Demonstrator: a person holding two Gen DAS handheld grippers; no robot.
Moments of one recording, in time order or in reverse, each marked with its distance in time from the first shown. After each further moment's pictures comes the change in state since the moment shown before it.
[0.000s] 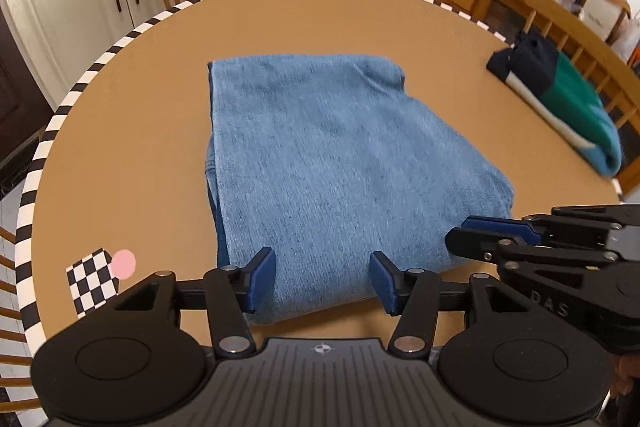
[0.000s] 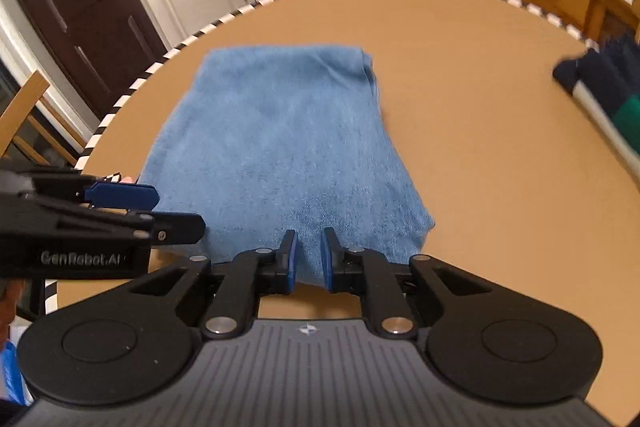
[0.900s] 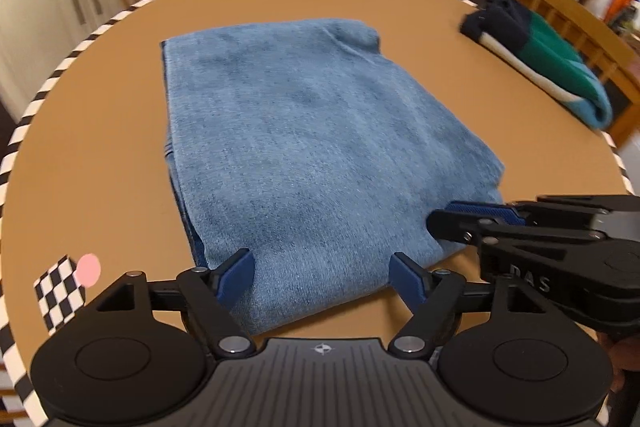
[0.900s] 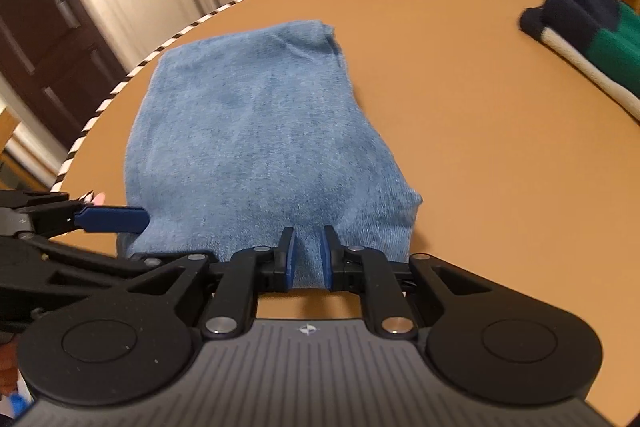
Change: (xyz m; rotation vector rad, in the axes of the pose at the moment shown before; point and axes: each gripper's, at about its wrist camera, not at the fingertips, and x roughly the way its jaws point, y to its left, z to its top) left arm 0.025 0.005 -0.008 0.155 0.005 -0.090; right arm 0.019 0.003 -0.028 0.149 -0.069 -0.080
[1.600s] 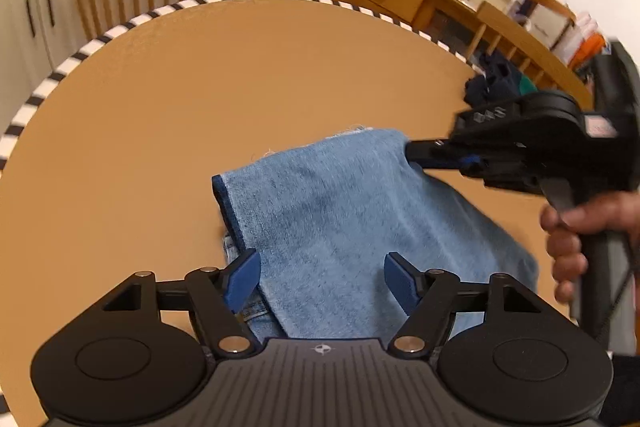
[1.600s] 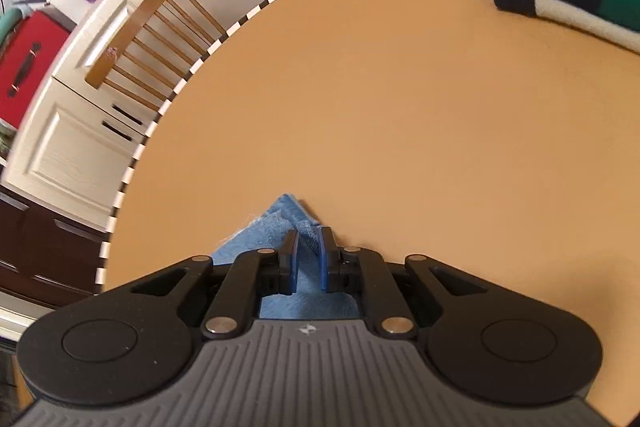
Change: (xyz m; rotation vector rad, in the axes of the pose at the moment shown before) left arm 0.037 0.104 0.082 -0.005 -0.029 -0.176; right arm 0.086 -0.038 0.130 0.539 -0.051 -0.013
